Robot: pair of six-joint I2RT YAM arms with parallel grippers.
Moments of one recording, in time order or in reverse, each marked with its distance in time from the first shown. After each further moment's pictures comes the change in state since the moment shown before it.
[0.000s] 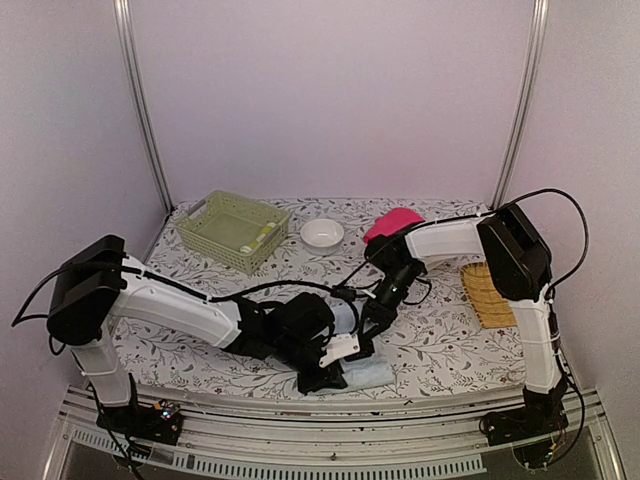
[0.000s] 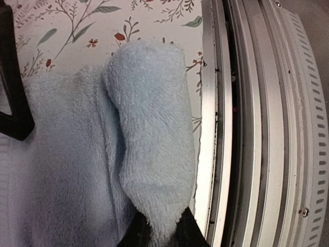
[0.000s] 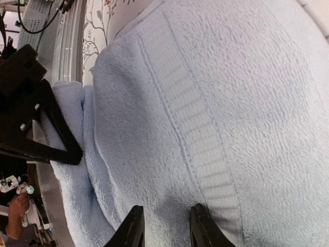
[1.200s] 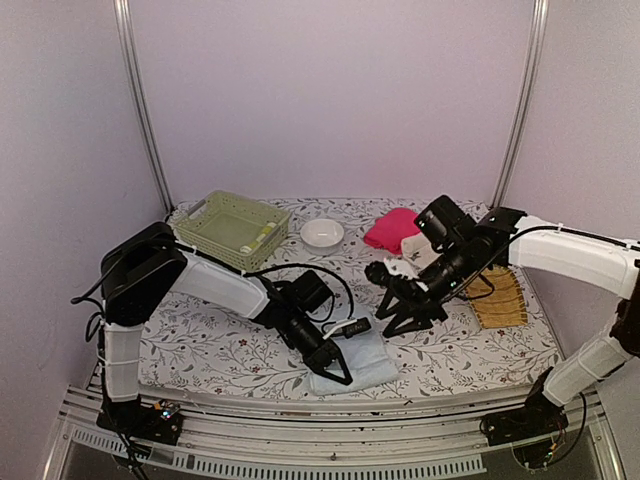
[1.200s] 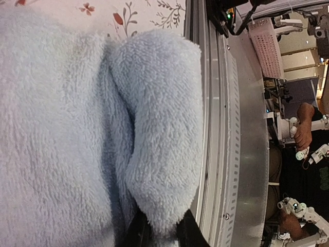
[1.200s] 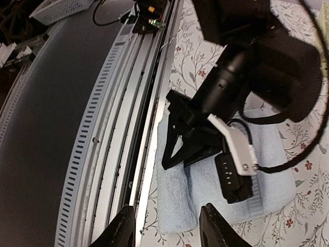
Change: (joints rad) left arm 0.229 0.272 0.183 -0.081 0.673 -0.251; right arm 0.045 -0.785 -0.370 0.182 -0.007 -0.095
